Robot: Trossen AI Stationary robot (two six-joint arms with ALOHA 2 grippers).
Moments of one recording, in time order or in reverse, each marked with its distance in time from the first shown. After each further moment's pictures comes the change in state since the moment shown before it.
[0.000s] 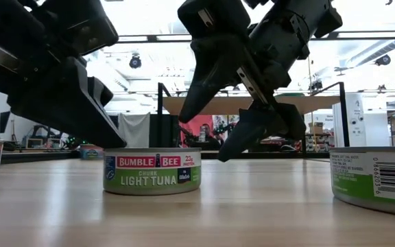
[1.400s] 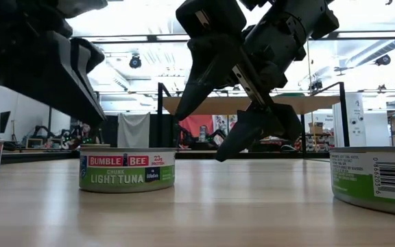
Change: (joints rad) left arm -0.046 -0.059 0.198 -0.466 -0.108 0.041; right arm -0.013 0.000 -0.002 0.014 -0.009 0.001
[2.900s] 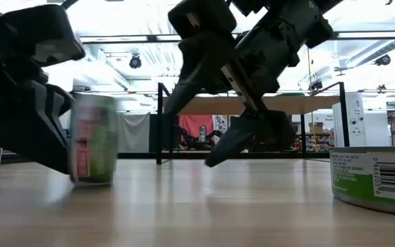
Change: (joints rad) left arm -0.046 0.032 -0.164 0.217 0.005 -0.263; right arm -0.007 0.030 -0.004 0.085 -0.026 0.026
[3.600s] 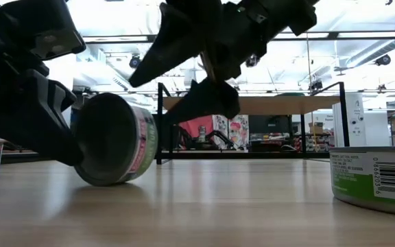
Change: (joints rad) left arm 0.000 -0.005 0.002 0.024 -0.019 -0.009; right arm -0.011 0.013 0.077 0.076 0.143 -0.522
